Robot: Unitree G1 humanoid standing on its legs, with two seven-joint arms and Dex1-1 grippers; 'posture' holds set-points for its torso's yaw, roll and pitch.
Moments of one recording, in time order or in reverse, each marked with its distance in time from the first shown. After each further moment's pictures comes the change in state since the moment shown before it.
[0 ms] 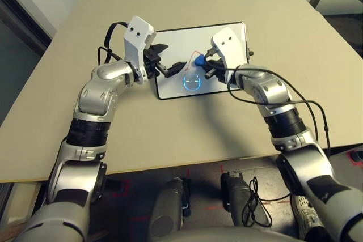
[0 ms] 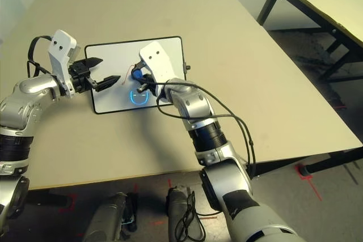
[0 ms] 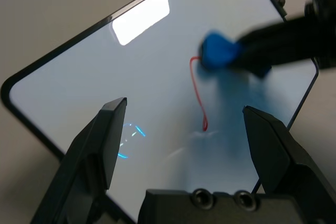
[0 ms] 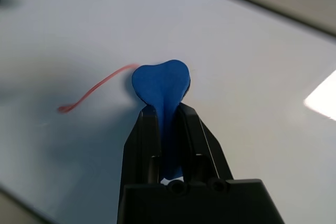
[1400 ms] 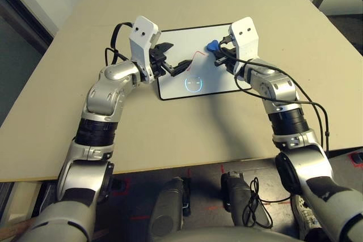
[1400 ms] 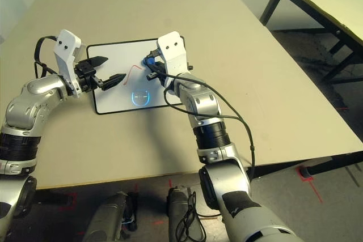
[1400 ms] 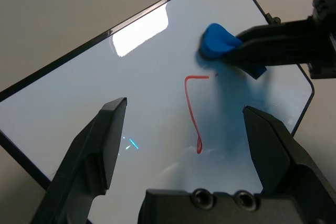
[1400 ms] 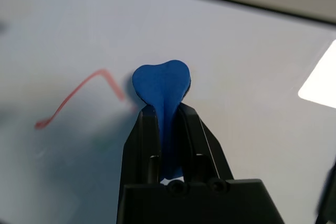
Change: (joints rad) left arm -0.019 -0.080 0.000 0.014 -0.003 -0.021 0.044; right arm 0.137 0.045 -0.069 -0.135 0.039 0.024 -0.074
